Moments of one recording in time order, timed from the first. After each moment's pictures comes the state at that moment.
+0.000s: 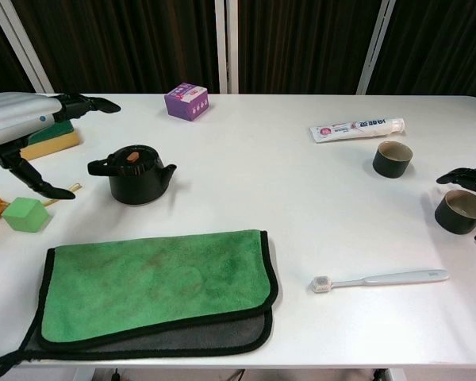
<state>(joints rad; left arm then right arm) -0.57 -1.46 -0.04 -1.38 1.48 1.07 0.07 0.41 -1.46 0.07 -1.34 -1.13 0.88 -0.40</state>
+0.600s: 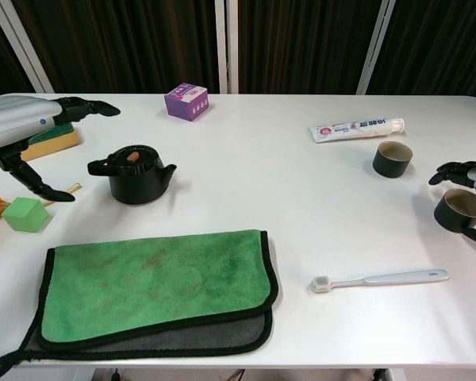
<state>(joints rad) -0.58 -1.47 -0.03 -1.37 1.48 1.06 0.05 0.43 -1.49 0.07 -1.32 -1.15 0.93 -0.37</state>
